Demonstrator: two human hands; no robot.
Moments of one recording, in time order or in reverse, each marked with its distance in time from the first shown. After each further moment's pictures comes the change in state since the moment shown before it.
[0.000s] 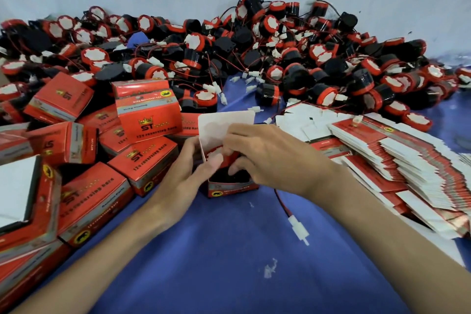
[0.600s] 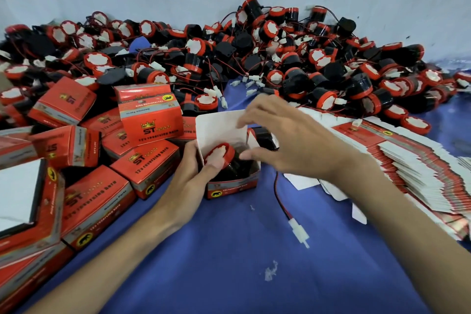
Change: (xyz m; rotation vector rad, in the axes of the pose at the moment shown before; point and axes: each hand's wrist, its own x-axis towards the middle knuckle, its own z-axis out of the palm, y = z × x) left_hand 0.002 0.005 0.013 -0.170 0.091 -0.012; right_hand -0.011 0.020 -0.022 0.042 0.124 0.093
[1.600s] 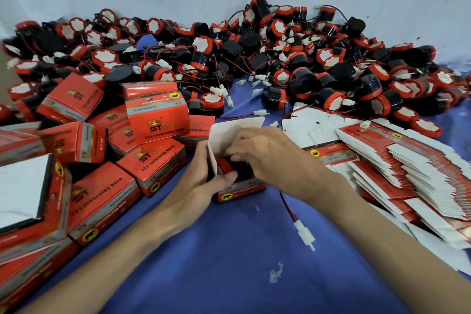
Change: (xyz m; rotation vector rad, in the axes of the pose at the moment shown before) left_hand -0.003 -0.002 -0.007 0.141 -0.153 0.022; right_hand 0.015 -0.012 0.042 0.017 -0.079 -0.046
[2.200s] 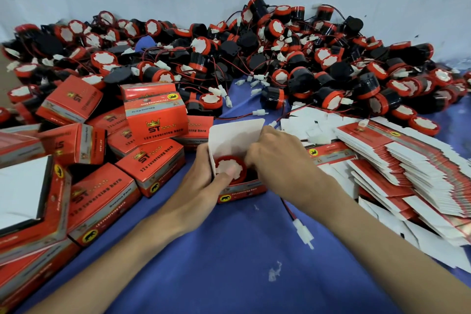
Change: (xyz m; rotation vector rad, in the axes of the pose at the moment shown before) left_hand 0.000 -0.005 0.004 0.096 0.010 -0.012; right_hand -0.010 -0.007 0.003 -0.405 -0.121 0.243
